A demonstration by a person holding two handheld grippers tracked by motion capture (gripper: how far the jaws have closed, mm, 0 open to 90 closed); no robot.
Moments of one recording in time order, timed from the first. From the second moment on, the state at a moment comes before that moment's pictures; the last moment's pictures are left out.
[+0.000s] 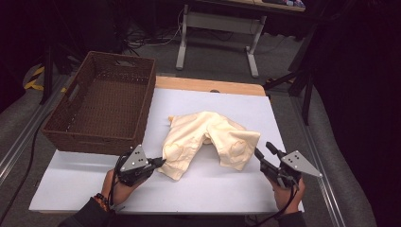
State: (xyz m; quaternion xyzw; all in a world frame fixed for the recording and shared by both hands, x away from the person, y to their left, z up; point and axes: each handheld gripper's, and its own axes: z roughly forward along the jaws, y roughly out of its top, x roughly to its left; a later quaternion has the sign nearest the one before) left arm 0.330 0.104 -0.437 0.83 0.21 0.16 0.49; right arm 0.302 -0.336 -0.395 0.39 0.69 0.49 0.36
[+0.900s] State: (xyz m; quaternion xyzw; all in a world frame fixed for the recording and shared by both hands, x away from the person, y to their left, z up) left arm 0.316 0.098 -0.427 0.84 0.17 0.19 0.49; right arm 0.334 -0.314 -0.454 0.44 0.80 0.36 0.21
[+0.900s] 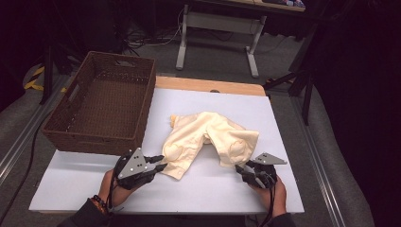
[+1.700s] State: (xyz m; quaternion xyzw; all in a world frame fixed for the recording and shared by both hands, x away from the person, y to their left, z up) left arm 0.339 0.061 -0.462 0.90 0.16 0.13 0.39; right arm 0.316 -0.326 -0.442 0.40 0.81 0.39 0.18
